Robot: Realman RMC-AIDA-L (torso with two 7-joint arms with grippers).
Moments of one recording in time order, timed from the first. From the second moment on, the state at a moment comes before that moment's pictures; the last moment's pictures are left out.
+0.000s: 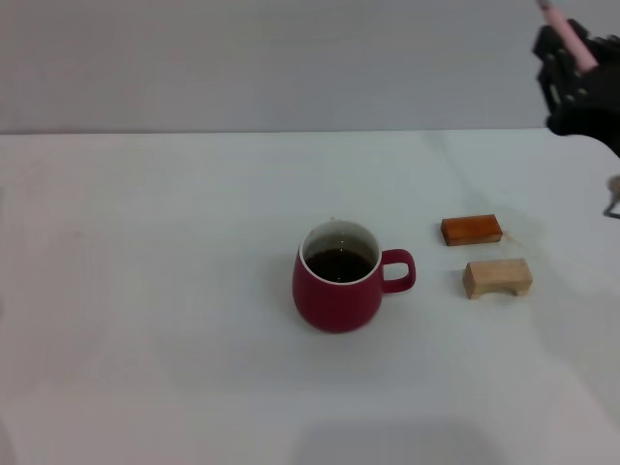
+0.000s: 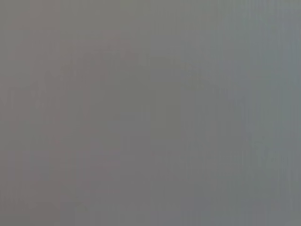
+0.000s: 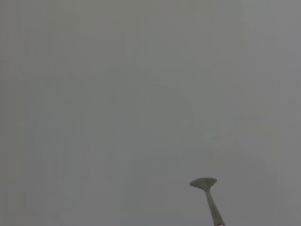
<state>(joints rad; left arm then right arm) -0.46 -2.04 -1.37 -0.18 2.23 1.14 0.03 -0.17 1.92 1.10 1.79 -2.86 -0.15 0.02</state>
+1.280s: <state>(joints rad) -0.48 -2.04 -1.38 -0.18 2.23 1.13 0.03 0.31 2.08 1.24 1.97 -2.92 0.97 -0.13</state>
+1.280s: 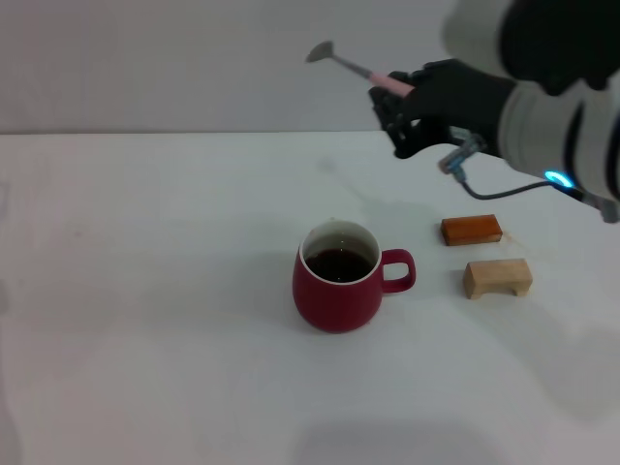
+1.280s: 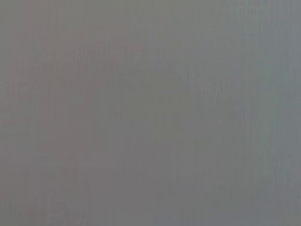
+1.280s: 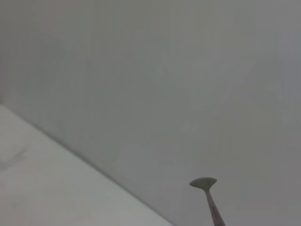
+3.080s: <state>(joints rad) -0.51 -2.03 -1.38 -0.18 2.23 1.09 0.03 0.61 2.08 1.26 1.88 -2.77 1.55 -0.12</state>
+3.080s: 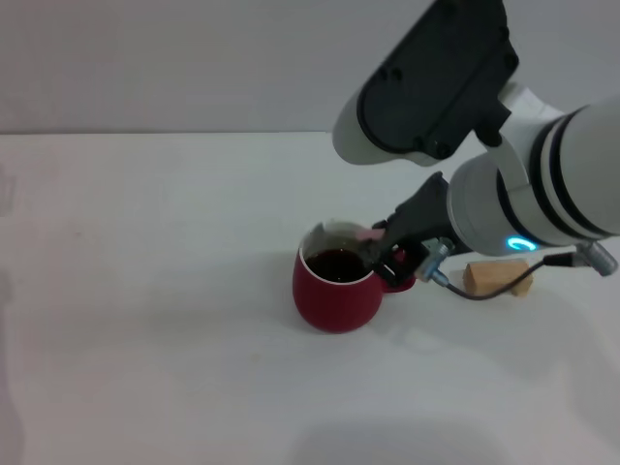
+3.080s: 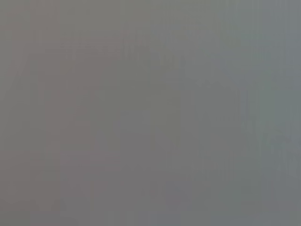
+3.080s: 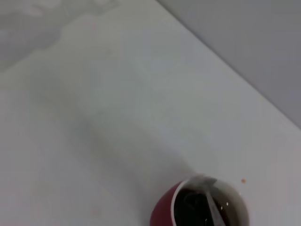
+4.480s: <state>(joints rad) -0.52 -2.03 -1.38 -0.18 2.23 1.09 0.03 0.72 2.08 1.29 1.62 -2.65 1.51 -0.19</state>
